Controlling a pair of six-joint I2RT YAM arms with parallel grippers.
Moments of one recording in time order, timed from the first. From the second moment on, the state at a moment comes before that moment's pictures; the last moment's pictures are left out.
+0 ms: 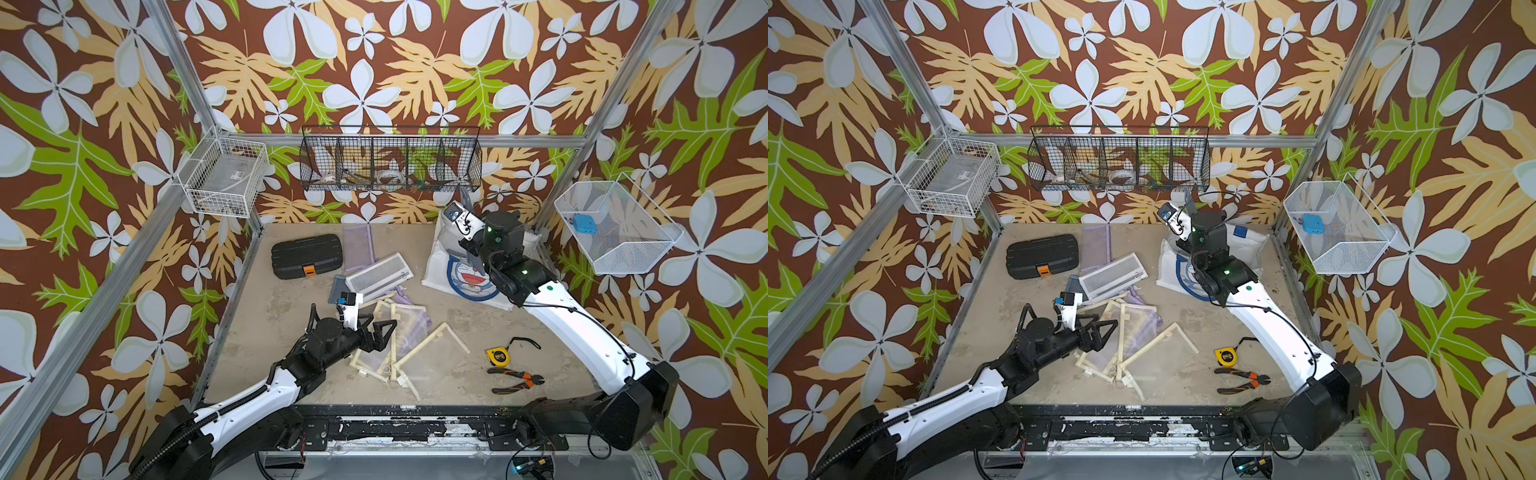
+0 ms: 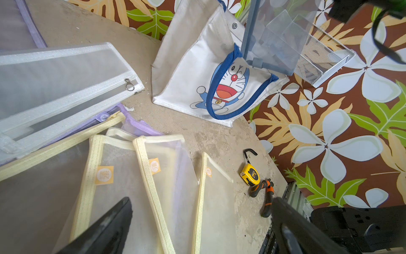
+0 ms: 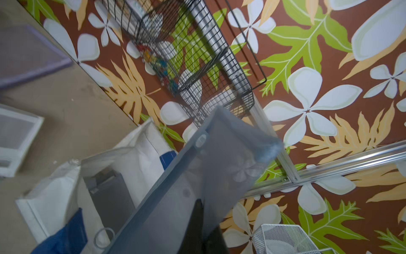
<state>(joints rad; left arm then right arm) -0.69 0.96 0.35 0.38 0.14 -0.63 0.46 1.40 1.36 -0.19 0.46 -0.85</state>
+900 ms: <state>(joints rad) -0.65 1.02 0.40 0.39 0.19 -0.62 0.40 1.51 1.38 -0.28 0.43 -1.15</state>
